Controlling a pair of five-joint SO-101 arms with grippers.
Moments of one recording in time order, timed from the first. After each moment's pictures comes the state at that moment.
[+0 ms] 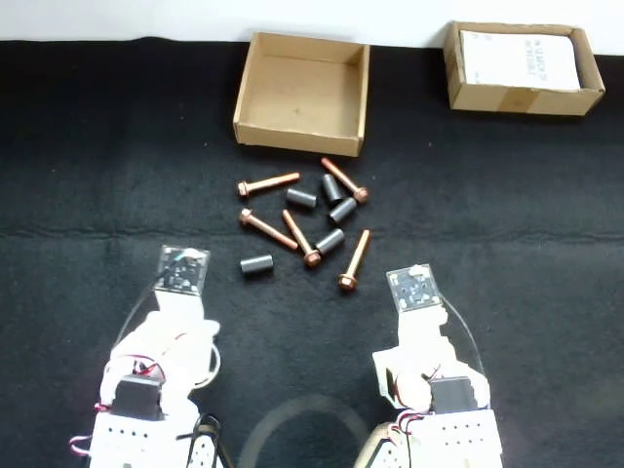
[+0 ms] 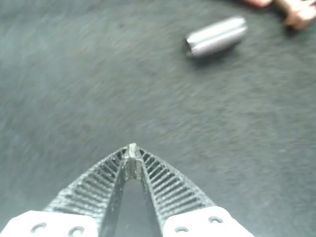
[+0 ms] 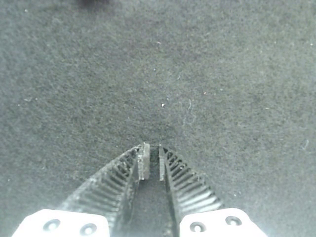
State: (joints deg) left arm 3.4 -102.2 96.3 67.0 1.4; right arm -13.5 -86.1 95.4 65.4 6.2
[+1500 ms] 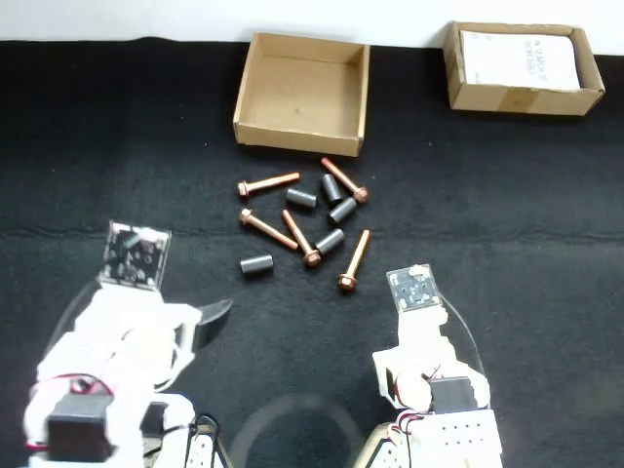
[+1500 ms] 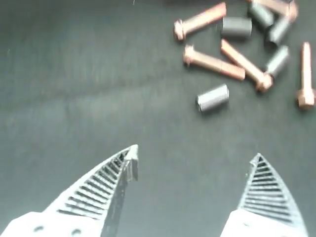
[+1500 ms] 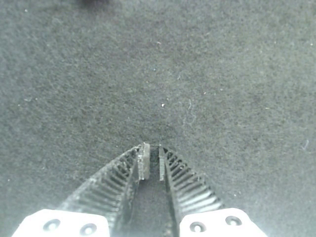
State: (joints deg) left arm -5.5 -81.2 48.7 88.8 -8.3; right arm -13.5 -86.1 95.4 65.4 6.2
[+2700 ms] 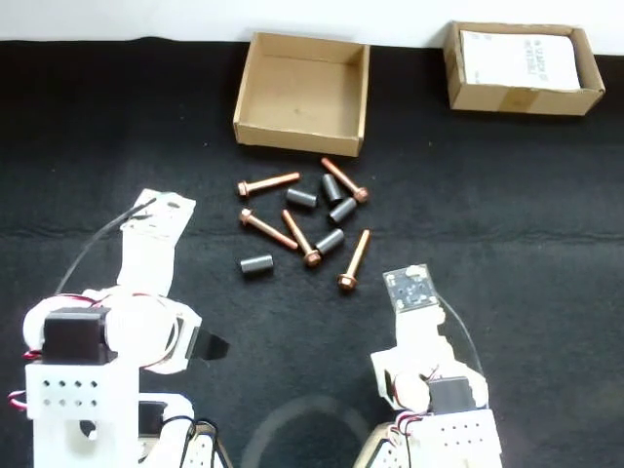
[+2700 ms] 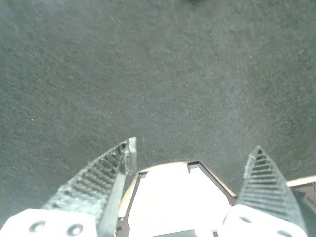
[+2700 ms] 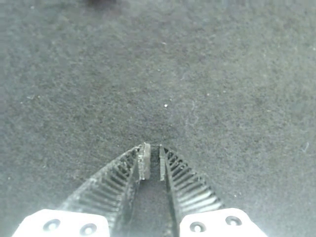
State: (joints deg) left arm -5.8 -59.6 40.6 101.1 -9.5; right arm -15.9 -86.1 95.4 65.4 6.2
